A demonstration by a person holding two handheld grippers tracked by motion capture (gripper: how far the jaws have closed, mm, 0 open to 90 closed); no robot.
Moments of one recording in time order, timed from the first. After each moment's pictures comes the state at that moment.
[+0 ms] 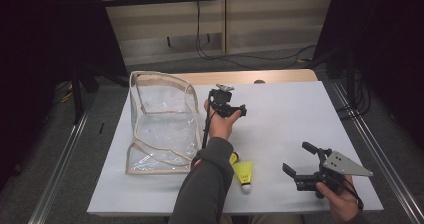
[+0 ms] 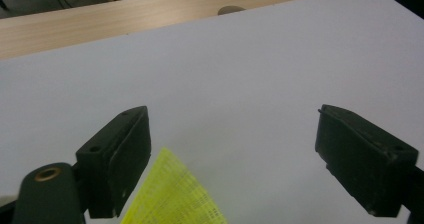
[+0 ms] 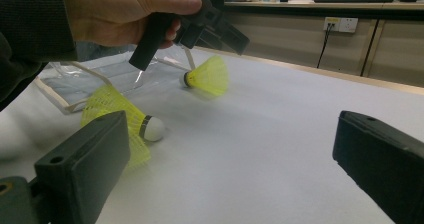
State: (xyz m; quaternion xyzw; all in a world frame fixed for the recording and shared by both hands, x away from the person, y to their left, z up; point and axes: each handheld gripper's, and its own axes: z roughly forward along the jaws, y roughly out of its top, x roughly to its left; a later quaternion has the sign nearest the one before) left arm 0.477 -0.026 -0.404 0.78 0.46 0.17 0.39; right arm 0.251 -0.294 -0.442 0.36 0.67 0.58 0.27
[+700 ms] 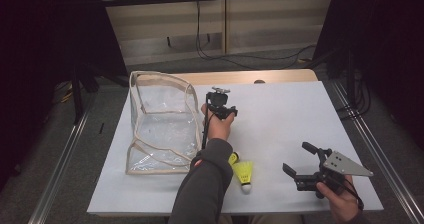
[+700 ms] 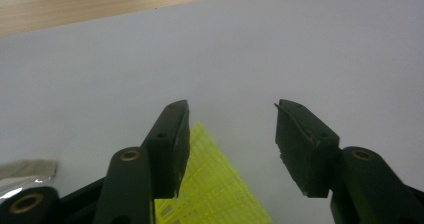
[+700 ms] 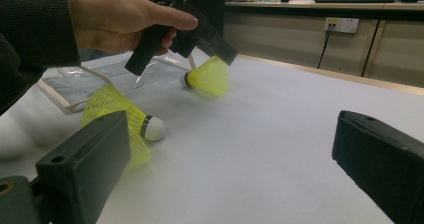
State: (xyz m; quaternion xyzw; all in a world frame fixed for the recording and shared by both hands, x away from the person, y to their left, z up) left arm 0.477 -0.020 -0.413 0.77 0.49 0.18 0.36; right arm 0.251 -0.294 -0.442 0.36 0.67 0.58 0.27
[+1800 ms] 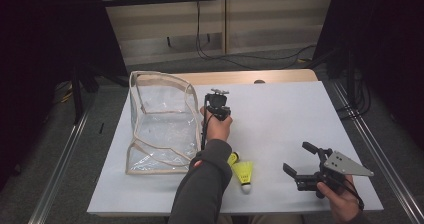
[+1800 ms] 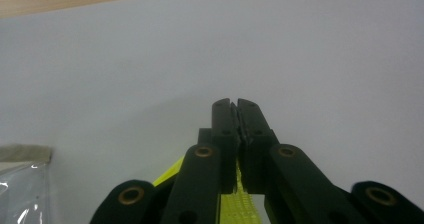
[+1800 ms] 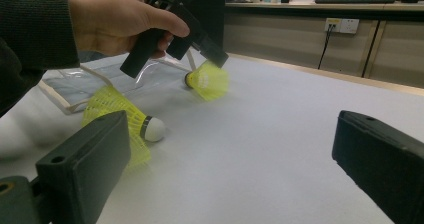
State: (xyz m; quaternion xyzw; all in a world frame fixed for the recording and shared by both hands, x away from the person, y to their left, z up) left arm 0.474 -0.017 -0.414 0.78 0.49 0.16 0.36; right arm 0.252 -0.296 -0.442 0.36 0.67 0.58 0.27
